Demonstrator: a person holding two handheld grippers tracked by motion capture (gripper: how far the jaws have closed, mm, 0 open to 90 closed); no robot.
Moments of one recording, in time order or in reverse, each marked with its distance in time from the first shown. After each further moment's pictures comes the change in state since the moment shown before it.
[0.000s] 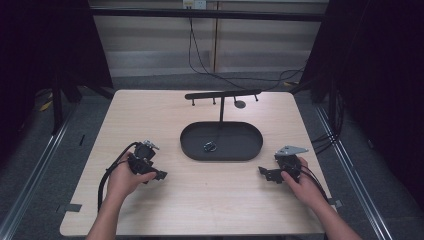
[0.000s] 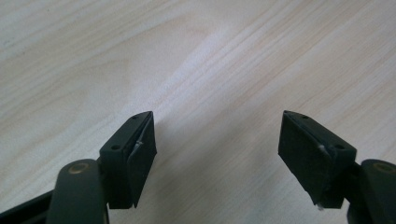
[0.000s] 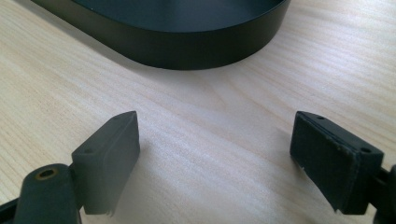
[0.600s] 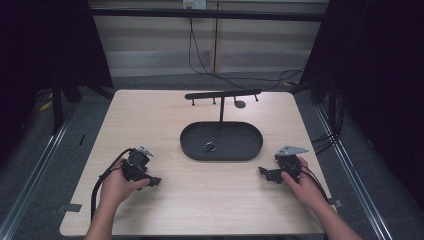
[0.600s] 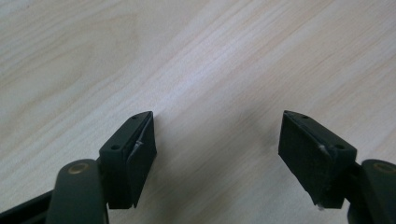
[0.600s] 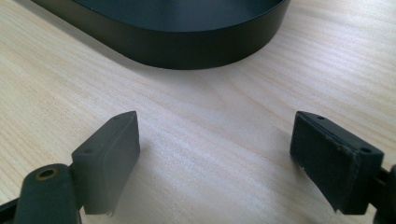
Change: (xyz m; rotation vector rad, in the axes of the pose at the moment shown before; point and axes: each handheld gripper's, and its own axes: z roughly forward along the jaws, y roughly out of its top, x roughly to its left) left arm 0.004 -0.023 -0.003 0.016 0.021 0.008; right arm 0.000 0.000 0.000 -0.002 -0.002 -0.001
